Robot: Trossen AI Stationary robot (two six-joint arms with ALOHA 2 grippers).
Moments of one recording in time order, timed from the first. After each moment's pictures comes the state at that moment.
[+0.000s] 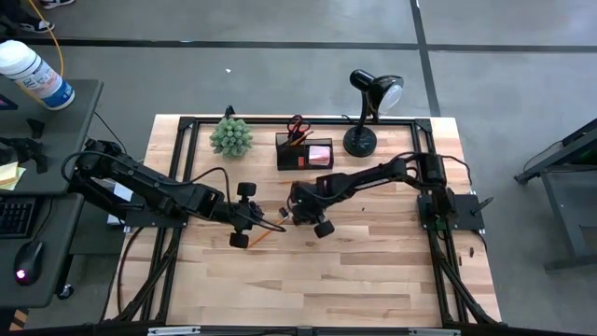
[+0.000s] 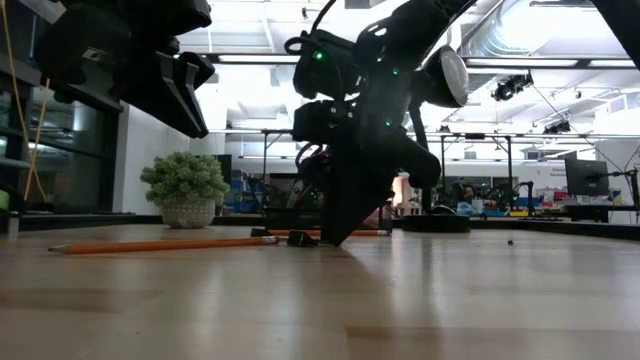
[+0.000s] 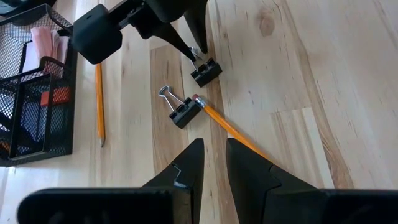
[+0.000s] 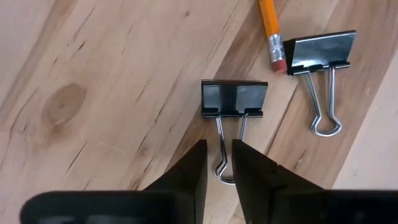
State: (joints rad) left arm -0.20 1.28 0.75 -0.42 -0.33 0.00; right arm 0.00 2.07 1.34 -0.43 -0.17 -0.45
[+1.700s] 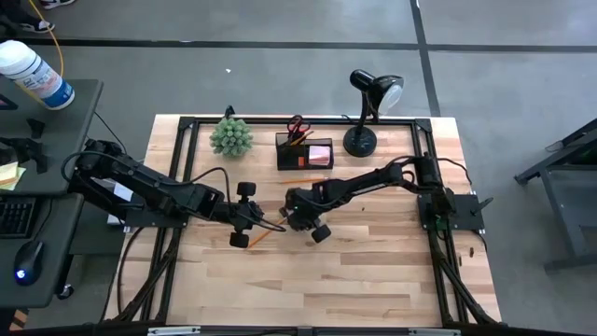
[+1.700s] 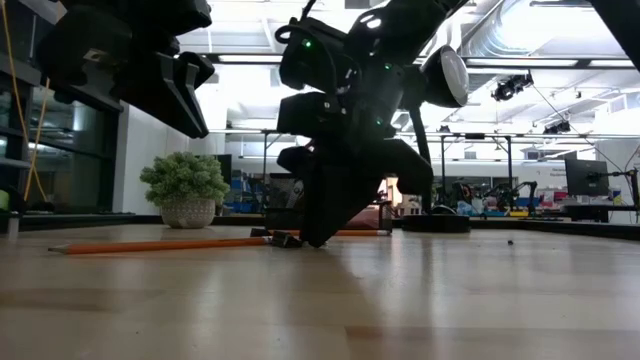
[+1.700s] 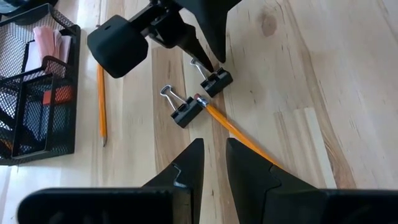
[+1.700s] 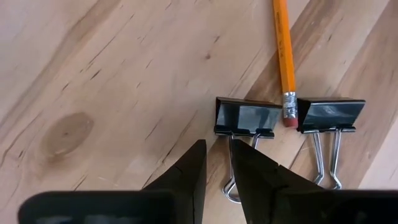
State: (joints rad) left arm -0.20 1.28 0.75 -0.42 -0.34 0.00; right arm 0.03 2.11 1.39 -0.40 -0.14 -0.56
